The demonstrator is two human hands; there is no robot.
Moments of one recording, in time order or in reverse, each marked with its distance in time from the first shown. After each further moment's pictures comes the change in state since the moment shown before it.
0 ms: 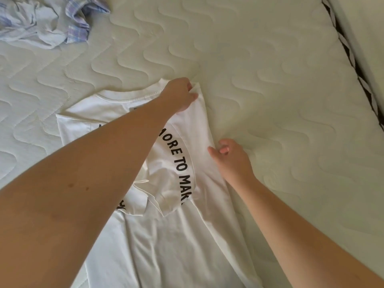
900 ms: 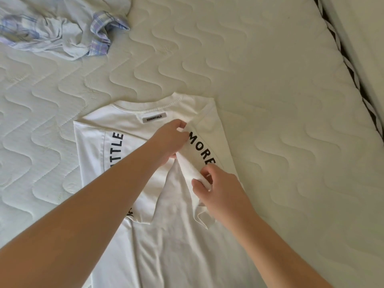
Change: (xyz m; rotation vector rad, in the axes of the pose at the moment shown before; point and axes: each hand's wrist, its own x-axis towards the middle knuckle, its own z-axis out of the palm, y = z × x) left_hand -0.098 -0.027 -0.010 -0.658 -0.118 -0.356; right_hand -0.073 -0.056 -0.003 -0.116 -0.193 -0.205
